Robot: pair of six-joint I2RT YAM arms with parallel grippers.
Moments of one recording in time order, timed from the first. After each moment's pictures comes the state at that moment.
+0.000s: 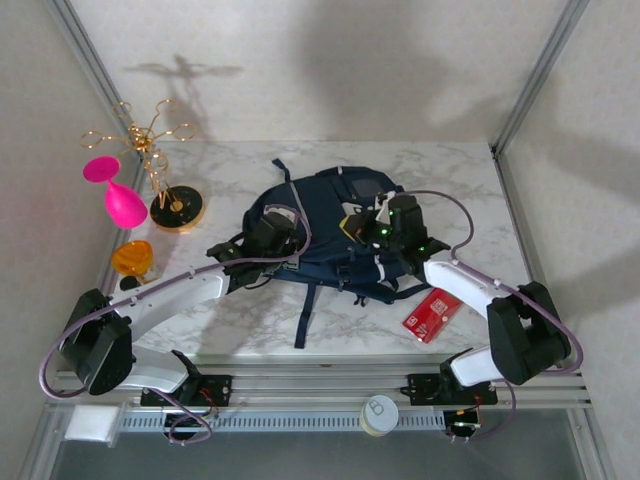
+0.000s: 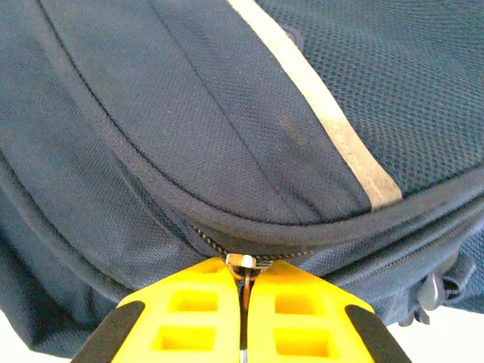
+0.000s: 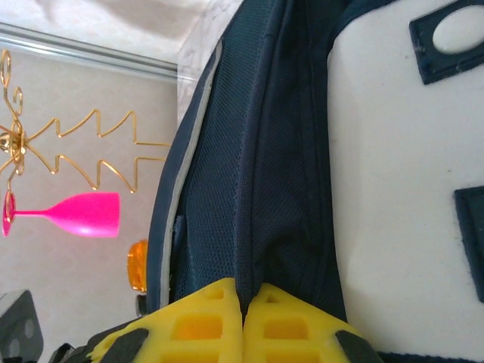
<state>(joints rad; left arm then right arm) -0.71 1.38 0.95 -0.34 -0.15 -0.50 0.46 1.42 0.81 0.14 -0.46 1.04</state>
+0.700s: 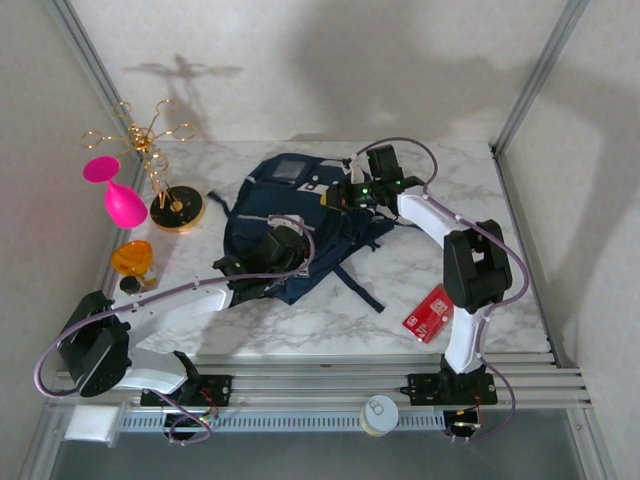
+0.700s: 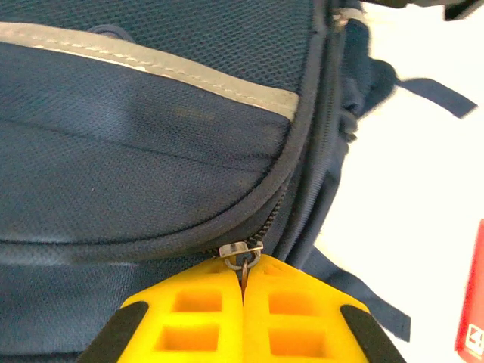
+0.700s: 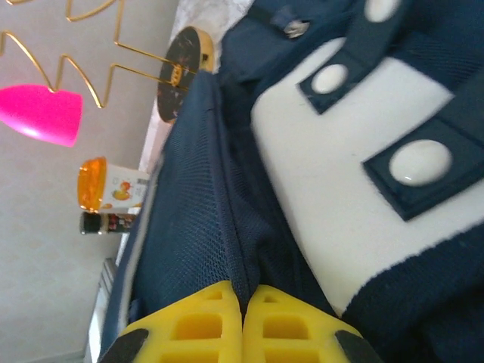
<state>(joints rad) -0.83 1.36 0.88 -0.21 -0.24 -0.67 0.41 1.94 1.50 -0.34 -0.76 0.48</state>
